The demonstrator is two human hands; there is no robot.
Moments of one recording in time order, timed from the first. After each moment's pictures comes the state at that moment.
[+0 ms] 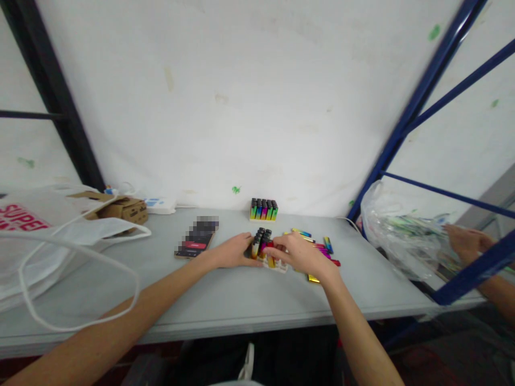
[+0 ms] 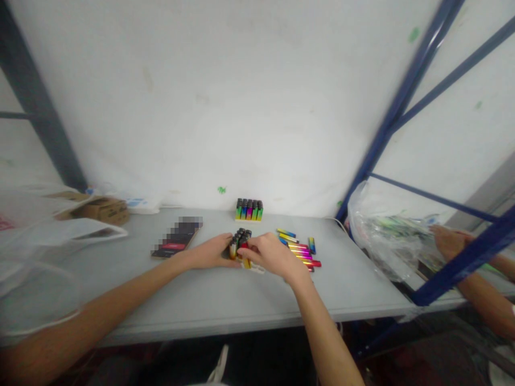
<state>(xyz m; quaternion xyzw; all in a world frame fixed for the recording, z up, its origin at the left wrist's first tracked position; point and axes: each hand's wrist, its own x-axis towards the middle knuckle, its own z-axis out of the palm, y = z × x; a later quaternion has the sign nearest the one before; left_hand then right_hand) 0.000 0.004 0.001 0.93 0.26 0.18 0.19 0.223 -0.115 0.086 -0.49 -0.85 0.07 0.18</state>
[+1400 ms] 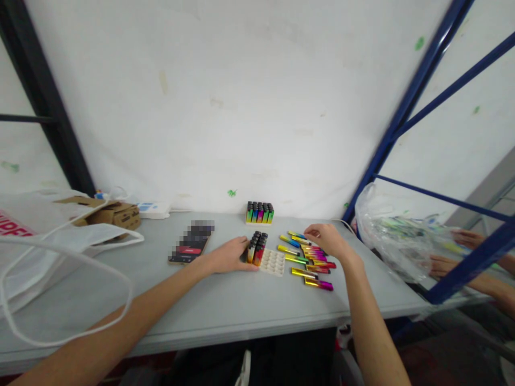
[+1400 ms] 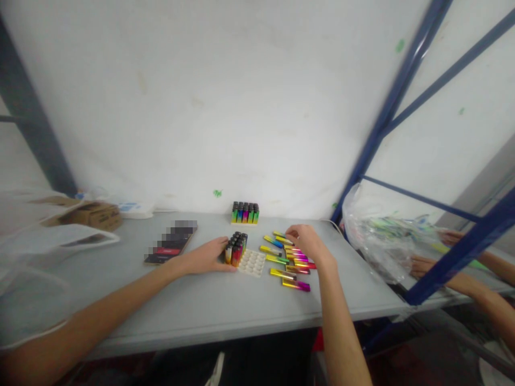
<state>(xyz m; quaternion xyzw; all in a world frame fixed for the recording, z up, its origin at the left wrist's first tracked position) -0.002 0.011 -0.007 0.93 0.28 0.17 0.16 0.346 -0.087 0.072 -0.65 -0.72 0.04 0.23</state>
